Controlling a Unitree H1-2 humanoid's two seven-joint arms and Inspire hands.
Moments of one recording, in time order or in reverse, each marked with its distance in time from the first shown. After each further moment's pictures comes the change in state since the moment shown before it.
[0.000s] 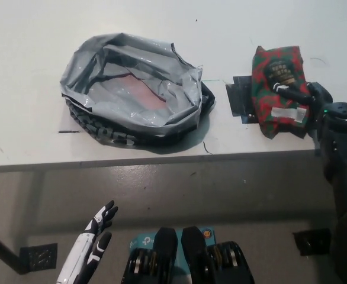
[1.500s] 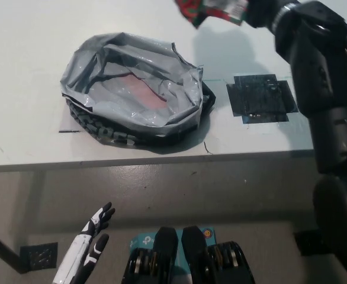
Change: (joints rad) left_arm -0.001 0.026 -0.001 0.001 0.000 -0.002 -0.005; right_arm -0.226 0.052 0.419 -0.293 0.536 0.132 0.080
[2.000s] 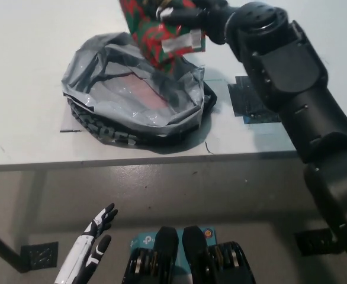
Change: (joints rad) left_arm -0.001 0.001 -0.005 0.000 -0.001 0.000 -0.012; right_arm -0.092 0.015 0.381 0.201 -0.203 -0.018 0.007
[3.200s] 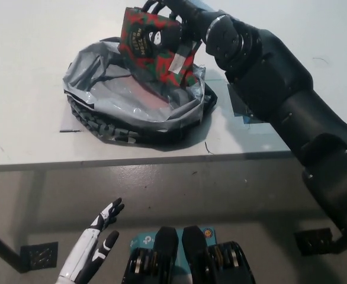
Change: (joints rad) left_arm -0.039 0.020 -0.028 -0.002 0.027 0.004 -0.007; right_arm -0.013 -0.012 0.246 0.056 -0.375 -0.391 -0.060
